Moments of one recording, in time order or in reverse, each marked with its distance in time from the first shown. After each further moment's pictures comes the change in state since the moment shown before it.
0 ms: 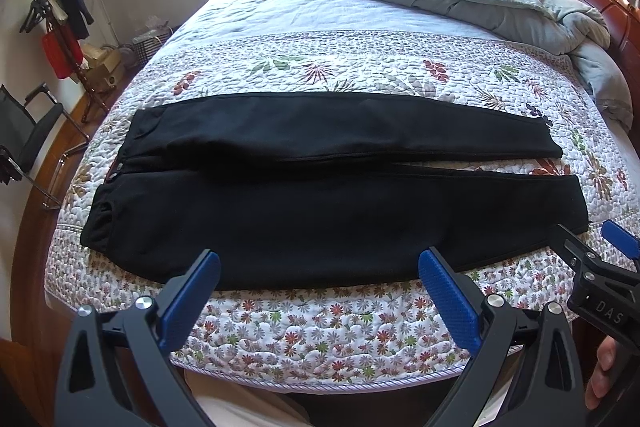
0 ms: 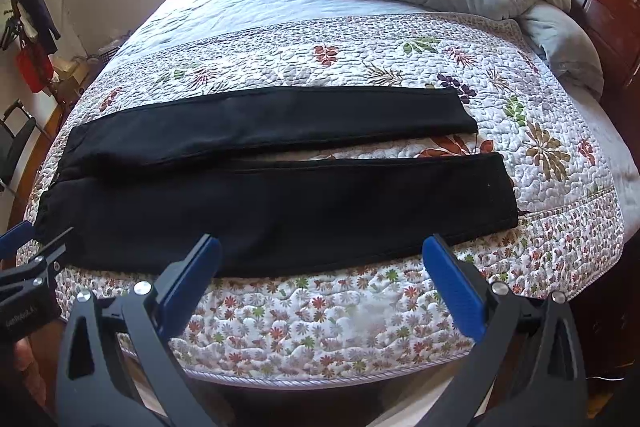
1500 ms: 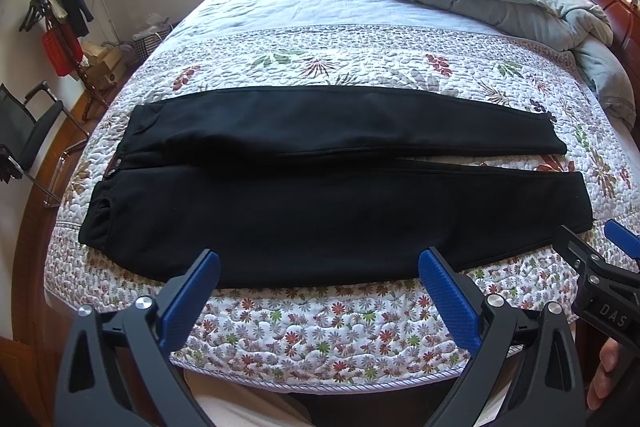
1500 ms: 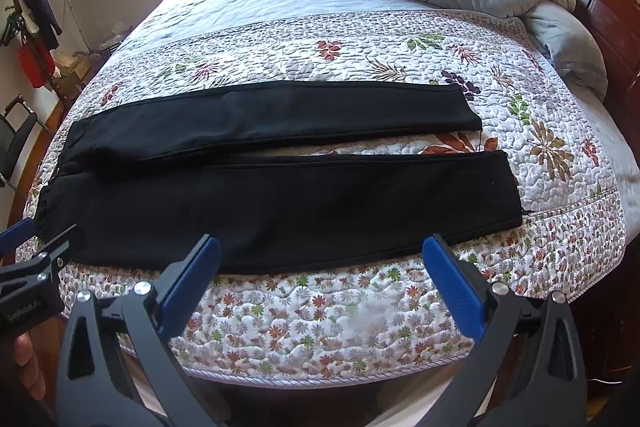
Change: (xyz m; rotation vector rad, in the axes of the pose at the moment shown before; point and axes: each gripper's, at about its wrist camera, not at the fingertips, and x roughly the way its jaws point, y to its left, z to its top) left arm 0.005 0.001 -0.002 -0.001 0.006 0.002; right arm 0.005 -0.001 -0.002 -0.010 0.011 0.008
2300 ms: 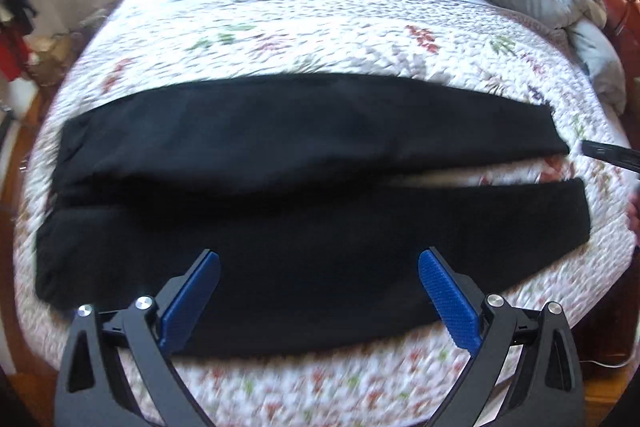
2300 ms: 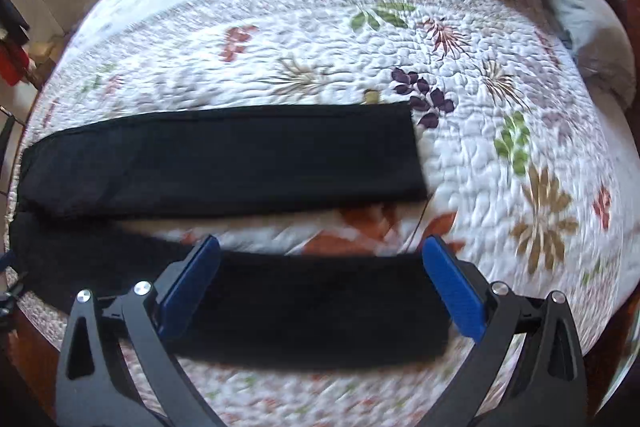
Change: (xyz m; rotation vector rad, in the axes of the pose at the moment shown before) left arm 0.104 -0.017 0.084 0.068 0.174 -0.157; right arm 0.142 -0.171 0.144 -0.017 0.247 -0.018
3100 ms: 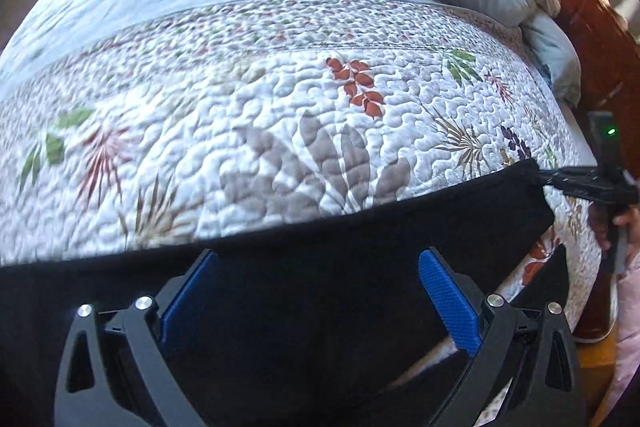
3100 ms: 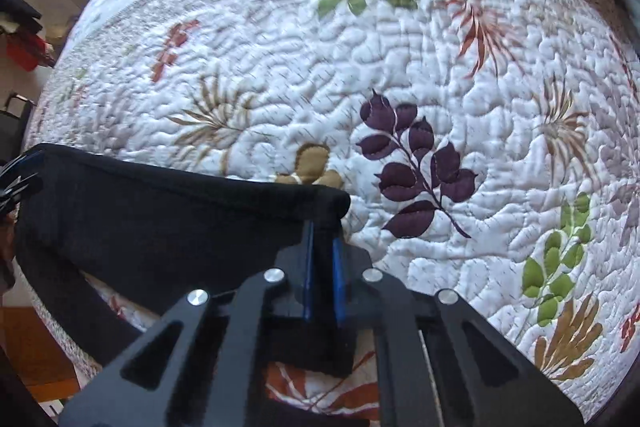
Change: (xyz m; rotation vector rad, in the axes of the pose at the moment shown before) left arm 0.126 -0.057 0.169 0.208 0.010 -0.262; right arm 0.090 -0.080 0.076 -0.081 0.090 0.179
